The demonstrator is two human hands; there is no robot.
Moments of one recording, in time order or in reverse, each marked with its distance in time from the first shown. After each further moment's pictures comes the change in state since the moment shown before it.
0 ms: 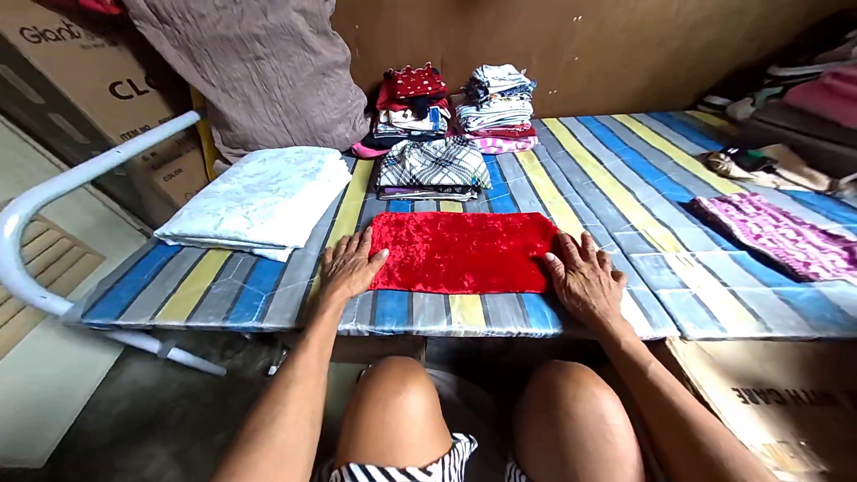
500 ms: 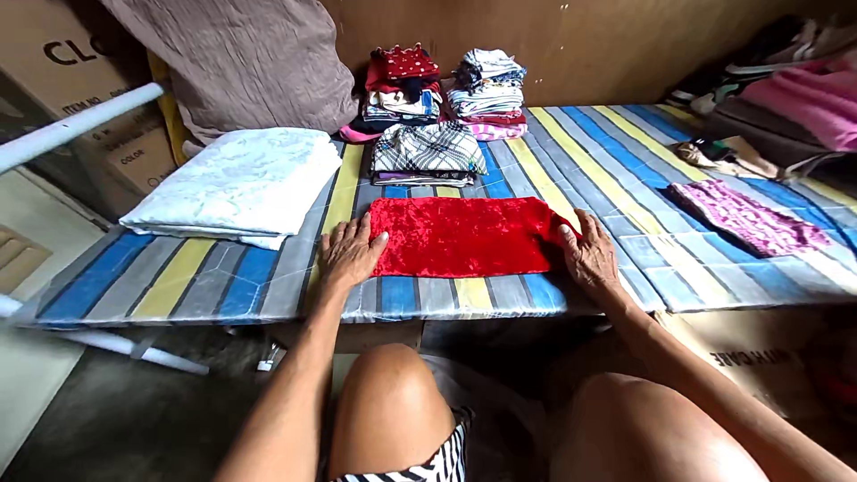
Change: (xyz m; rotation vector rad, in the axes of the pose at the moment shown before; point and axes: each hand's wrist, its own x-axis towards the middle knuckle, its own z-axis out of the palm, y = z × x) left_hand -0.002 0.001 0.000 -0.020 0.016 0.033; right_hand 0.017 0.012 -0.006 0.179 0.098 -0.052
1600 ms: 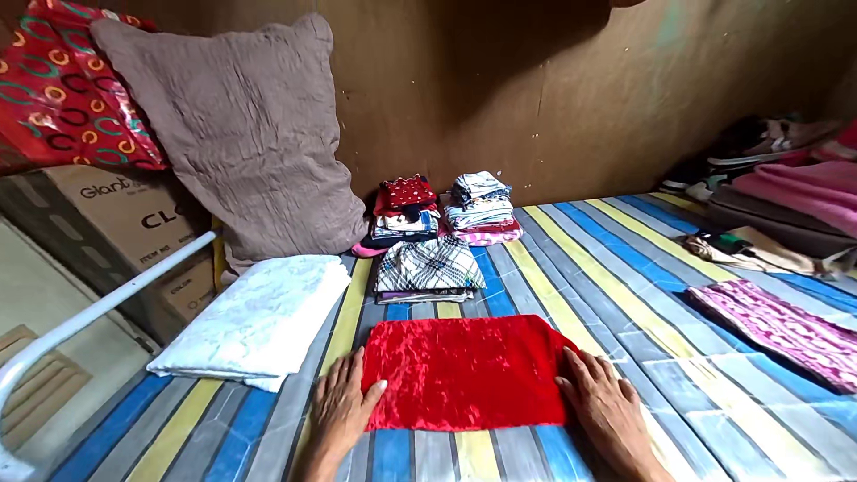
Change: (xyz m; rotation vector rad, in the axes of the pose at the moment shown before) left_hand -0.010 -0.001 0.008 0.007 0.085 -0.055; right_hand -0.020 -0.012 0.013 -0.141 -0.046 0.016
